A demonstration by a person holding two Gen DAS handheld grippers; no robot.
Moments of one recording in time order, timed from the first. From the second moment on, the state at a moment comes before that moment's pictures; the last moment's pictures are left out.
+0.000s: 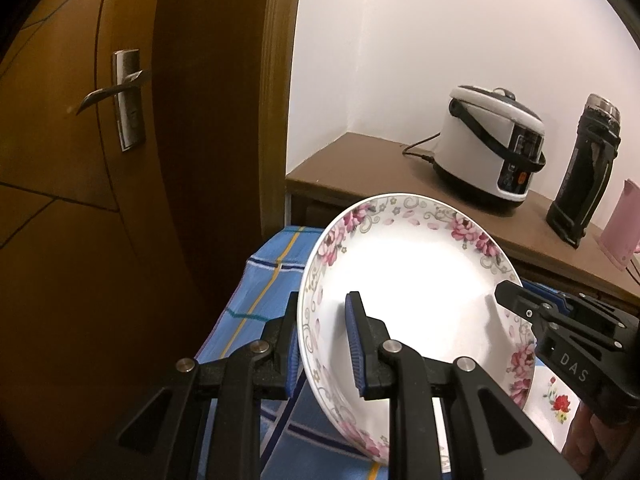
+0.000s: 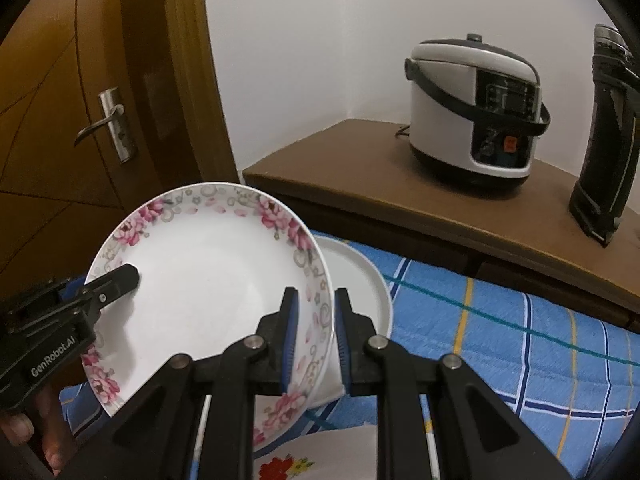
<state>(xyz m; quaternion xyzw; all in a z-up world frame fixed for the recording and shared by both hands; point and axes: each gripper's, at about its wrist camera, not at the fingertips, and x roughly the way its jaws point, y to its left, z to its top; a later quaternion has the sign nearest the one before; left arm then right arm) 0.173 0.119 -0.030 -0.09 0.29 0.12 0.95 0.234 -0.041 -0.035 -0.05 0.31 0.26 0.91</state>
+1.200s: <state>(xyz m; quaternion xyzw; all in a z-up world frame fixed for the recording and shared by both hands) 0.207 0.122 -0.030 -0.09 0.27 0.12 0.95 0.248 -0.033 -0.032 -0.05 0.30 0.21 0.93</state>
